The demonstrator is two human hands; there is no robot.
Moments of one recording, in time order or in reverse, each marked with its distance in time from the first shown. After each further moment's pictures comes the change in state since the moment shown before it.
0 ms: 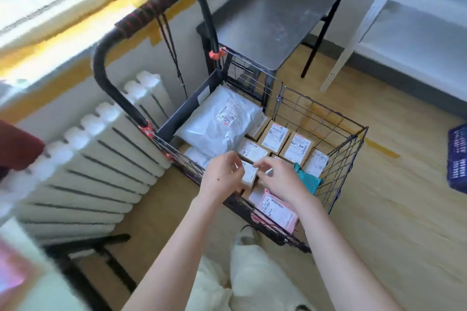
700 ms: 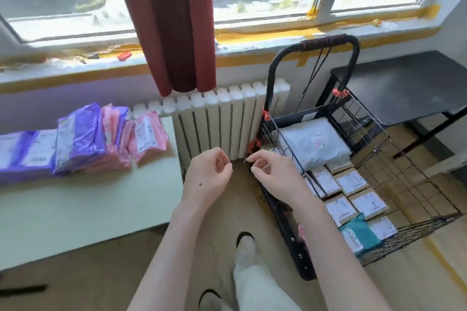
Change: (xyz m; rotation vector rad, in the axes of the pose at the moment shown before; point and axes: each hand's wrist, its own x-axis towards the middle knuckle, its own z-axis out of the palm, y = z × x) left_hand -0.303 -0.083 -0.120 -0.198 0.691 -0.332; right_hand -0.184 -0.166 0.118 -0.230 -0.270 -0.633
